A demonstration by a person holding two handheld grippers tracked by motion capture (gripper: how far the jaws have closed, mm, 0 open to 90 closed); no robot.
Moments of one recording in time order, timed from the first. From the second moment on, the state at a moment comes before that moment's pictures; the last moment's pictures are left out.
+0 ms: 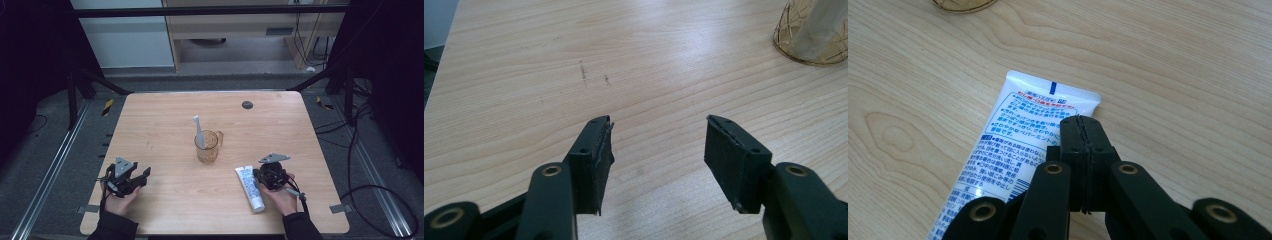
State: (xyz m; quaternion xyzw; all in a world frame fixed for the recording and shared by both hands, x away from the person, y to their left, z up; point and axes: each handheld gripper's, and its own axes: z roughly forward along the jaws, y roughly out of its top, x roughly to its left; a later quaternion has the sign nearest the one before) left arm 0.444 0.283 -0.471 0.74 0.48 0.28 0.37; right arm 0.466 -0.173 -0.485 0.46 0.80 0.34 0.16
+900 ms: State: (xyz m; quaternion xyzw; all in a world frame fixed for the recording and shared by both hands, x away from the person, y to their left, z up) left arm 0.444 0.281 -0.470 0.75 0.47 0.28 0.37; right arm 0.460 -0.168 -0.457 0.43 0.81 0.36 0.19
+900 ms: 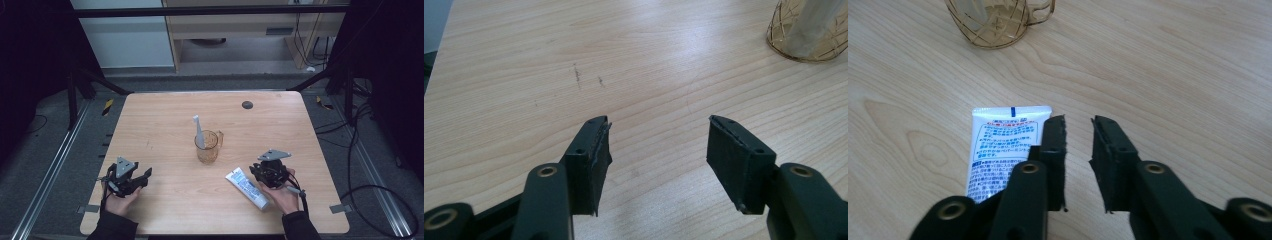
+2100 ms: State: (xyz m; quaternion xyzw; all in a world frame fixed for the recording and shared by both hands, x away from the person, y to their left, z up) left arm 0.444 0.280 -0.471 0.76 0.46 0.28 0.36; right arm 0.437 -0.167 -0.447 0.43 0.84 0.31 0.13
